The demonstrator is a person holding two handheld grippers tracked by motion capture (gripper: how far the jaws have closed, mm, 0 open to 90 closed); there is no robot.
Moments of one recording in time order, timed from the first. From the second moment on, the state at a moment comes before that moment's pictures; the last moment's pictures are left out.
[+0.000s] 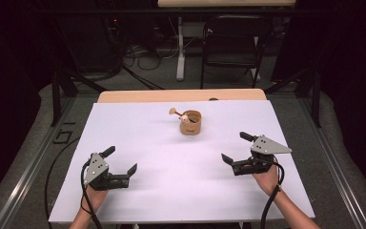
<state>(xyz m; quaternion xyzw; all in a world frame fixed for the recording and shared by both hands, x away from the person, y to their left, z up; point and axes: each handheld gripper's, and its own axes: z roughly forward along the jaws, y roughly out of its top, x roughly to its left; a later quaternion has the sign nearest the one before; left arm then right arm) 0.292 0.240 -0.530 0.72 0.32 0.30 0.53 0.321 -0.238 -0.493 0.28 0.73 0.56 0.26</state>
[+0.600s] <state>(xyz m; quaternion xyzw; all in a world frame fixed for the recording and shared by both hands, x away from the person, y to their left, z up) 0.278 0.252 -0.533 0.72 0.33 0.30 0.53 0.291 -0.254 -0.515 0.29 0.74 0.55 0.26</state>
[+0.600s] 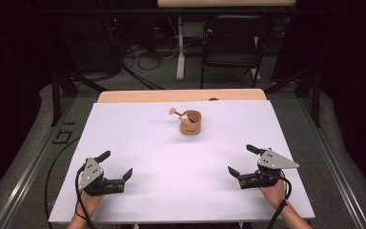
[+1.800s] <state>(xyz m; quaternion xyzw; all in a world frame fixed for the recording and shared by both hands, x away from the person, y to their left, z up) 0.251 0.269 -0.546 0.71 0.36 0.29 0.53 0.251 -0.276 -0.541 0.31 0.76 0.52 0.25</state>
